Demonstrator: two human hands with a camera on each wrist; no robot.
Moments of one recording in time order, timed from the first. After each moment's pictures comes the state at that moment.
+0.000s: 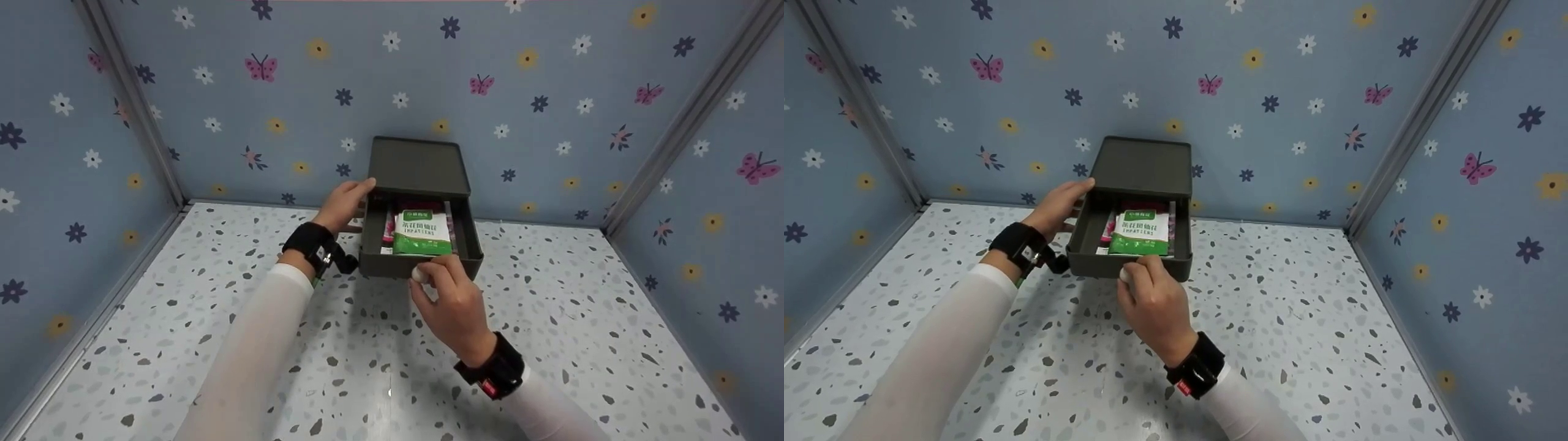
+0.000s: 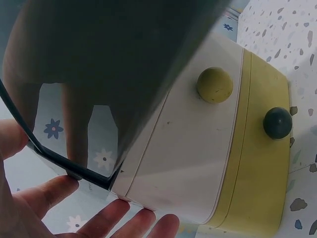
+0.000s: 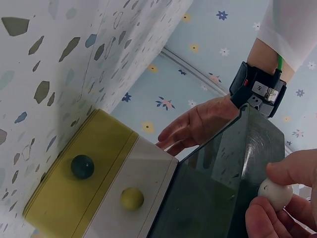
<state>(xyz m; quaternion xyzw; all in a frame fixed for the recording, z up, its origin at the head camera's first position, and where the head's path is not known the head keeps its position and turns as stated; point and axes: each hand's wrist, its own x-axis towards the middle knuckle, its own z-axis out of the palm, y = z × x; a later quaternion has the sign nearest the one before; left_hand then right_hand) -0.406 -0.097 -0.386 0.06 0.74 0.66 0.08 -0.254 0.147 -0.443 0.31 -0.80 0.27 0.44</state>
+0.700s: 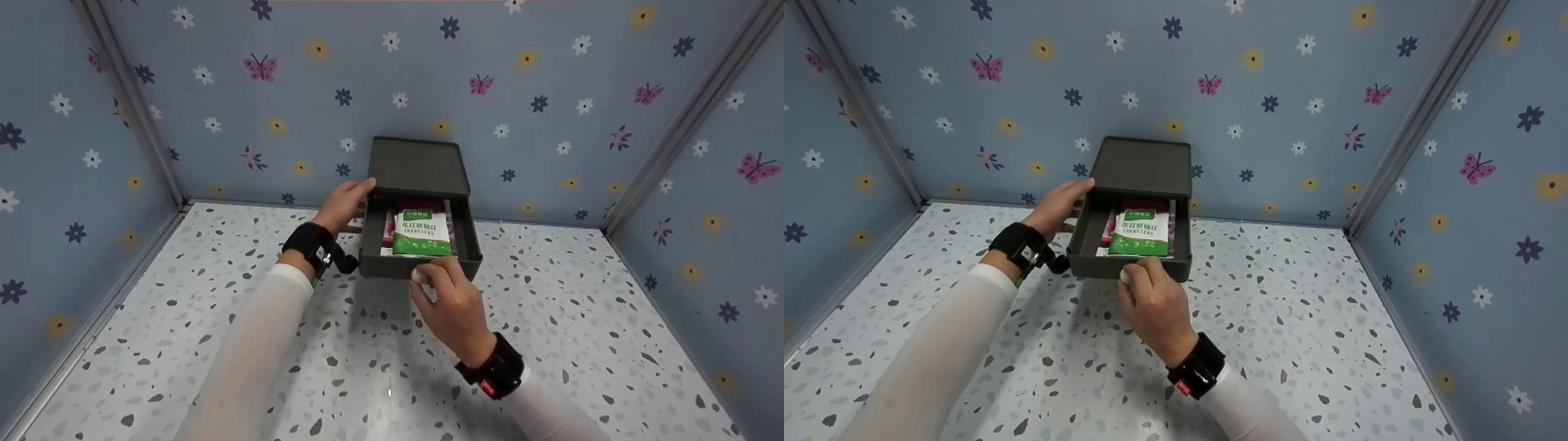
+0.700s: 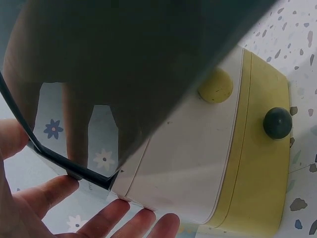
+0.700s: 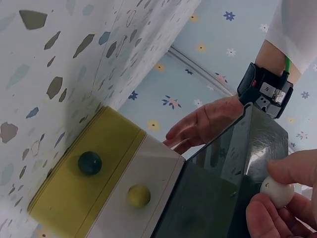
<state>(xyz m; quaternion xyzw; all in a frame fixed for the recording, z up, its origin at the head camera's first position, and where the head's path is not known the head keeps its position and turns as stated) -0.406 -0.096 -0.387 0.05 0.74 0.66 0.08 -0.256 0.149 -0.447 0.32 -0.80 0.25 0.44</state>
